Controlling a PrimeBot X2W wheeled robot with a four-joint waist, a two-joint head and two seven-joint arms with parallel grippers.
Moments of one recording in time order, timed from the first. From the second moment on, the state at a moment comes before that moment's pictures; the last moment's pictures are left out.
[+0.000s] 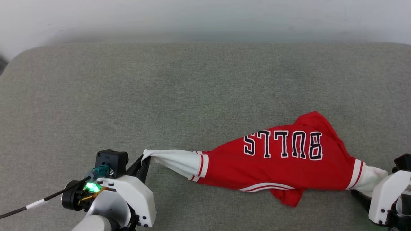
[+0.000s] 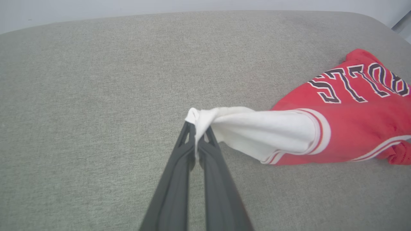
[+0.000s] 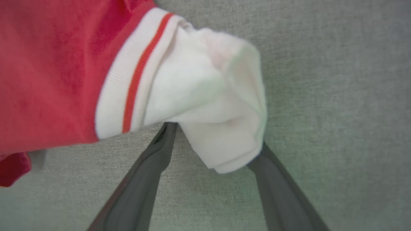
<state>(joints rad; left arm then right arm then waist) -0.18 0.55 -0.57 -0.15 -0.63 0.33 0.24 -0.12 -0.27 -0.15 0.28 0.40 0.13 0.73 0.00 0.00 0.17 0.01</state>
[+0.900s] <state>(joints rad) -0.48 0.55 -0.45 -0.02 -0.67 0.23 0.18 -0.35 -0.33 -0.05 0.04 0.43 0.13 0.91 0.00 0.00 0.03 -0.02</state>
